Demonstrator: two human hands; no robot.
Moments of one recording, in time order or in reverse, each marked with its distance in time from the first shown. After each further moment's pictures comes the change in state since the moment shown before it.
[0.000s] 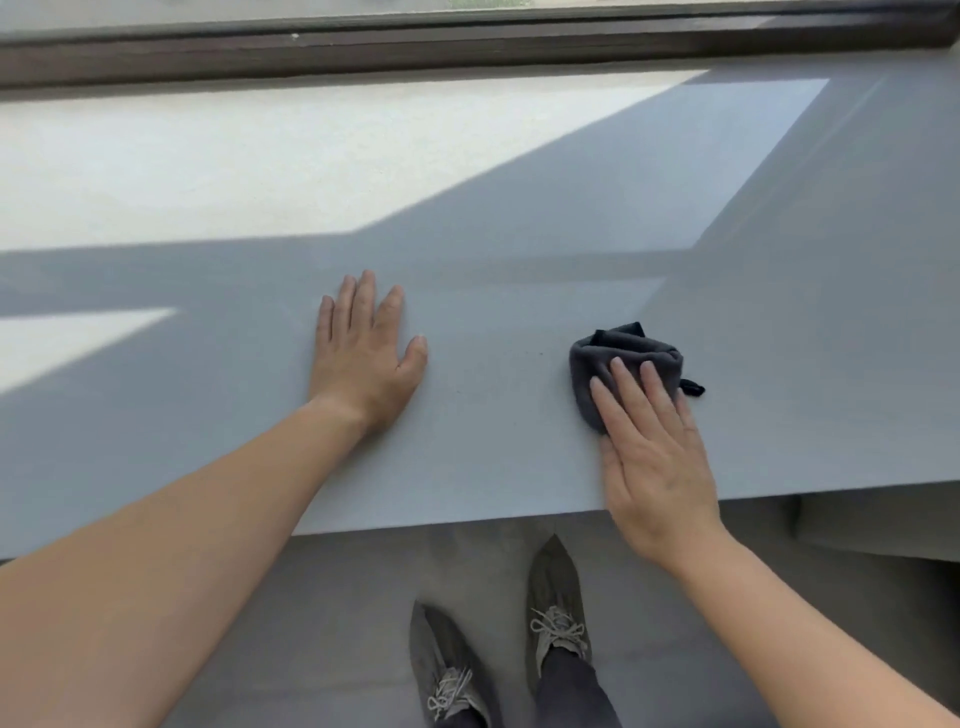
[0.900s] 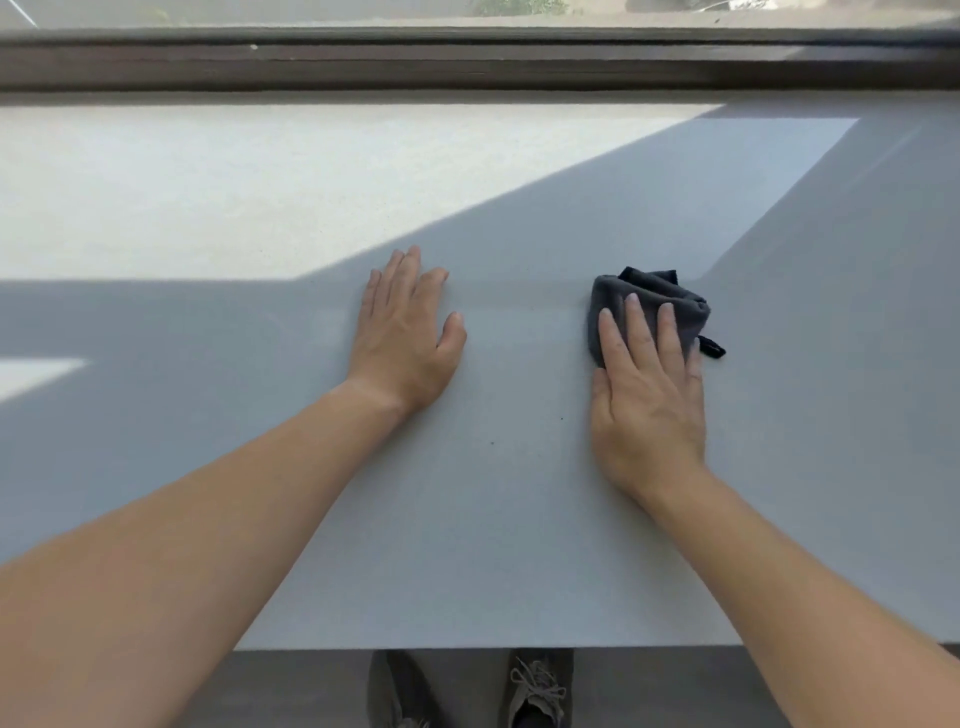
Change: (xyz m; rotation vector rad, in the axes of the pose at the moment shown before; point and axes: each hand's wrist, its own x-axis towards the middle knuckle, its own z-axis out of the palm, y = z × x) left_hand 0.098 0.090 0.008 -0.235 0.090 0.052; right_hand 0.149 0.054 -0.017 -0.030 -0.056 0.113
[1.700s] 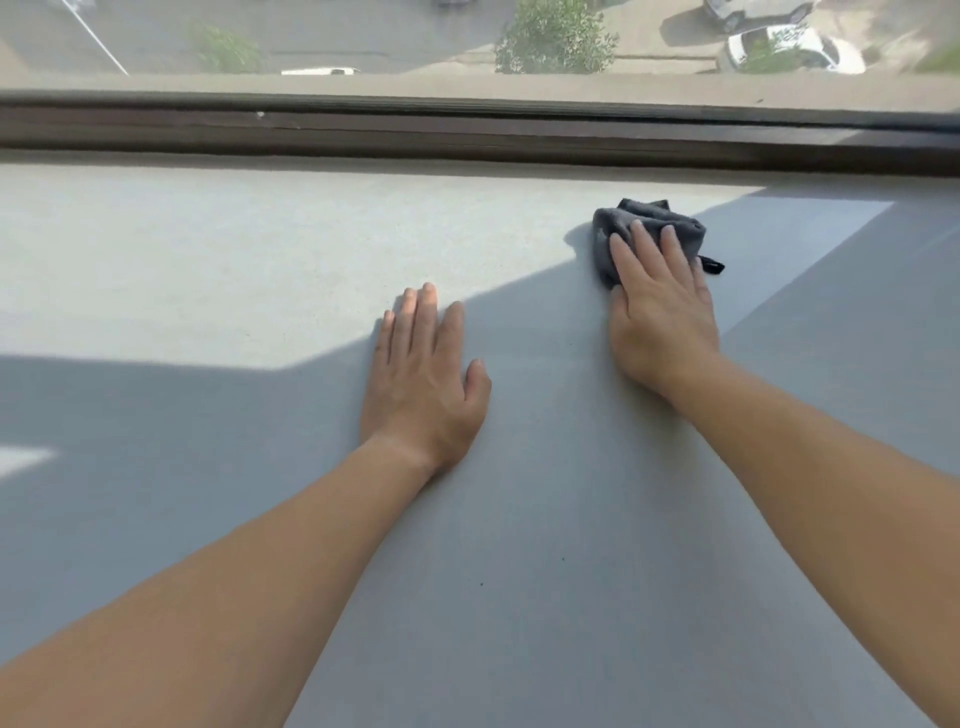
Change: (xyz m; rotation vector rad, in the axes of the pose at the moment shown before) left_hand 0.060 0.014 0.015 0.219 -0.018 -0.074; right_hand 0.204 0.010 -0.018 0.010 -0.020 -0.084
